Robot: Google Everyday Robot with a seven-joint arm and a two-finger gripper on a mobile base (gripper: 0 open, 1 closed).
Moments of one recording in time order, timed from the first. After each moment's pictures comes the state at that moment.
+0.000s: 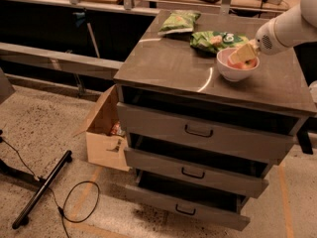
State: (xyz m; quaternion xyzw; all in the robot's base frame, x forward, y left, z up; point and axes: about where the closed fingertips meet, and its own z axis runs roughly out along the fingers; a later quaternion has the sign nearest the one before) arm 0.712 -0.272 0.910 -0.29 0.88 0.02 0.39
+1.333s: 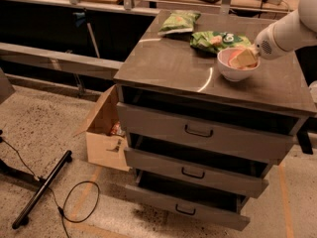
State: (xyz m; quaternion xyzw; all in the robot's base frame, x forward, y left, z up) arm 0.704 -0.273 0.895 -0.30 0.88 0.02 0.37
